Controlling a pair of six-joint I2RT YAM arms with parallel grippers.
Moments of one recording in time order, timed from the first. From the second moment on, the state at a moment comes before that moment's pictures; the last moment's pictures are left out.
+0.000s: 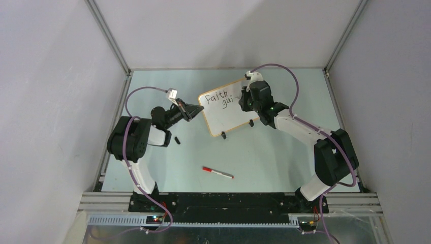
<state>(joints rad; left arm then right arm) -0.15 1.85 0.60 1.35 0.74 -0.71 0.55 1.60 1.15 -0.05 0.11 0.28</state>
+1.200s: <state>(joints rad) -0.15 1.85 0.60 1.34 0.73 -0.70 0.54 1.64 1.22 -0.08 0.10 0.28</state>
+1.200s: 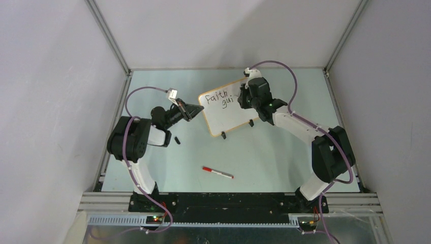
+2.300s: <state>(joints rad) -0.15 1.85 0.60 1.34 0.73 -0.70 0.54 1.64 1.22 -0.13 0.09 0.28</state>
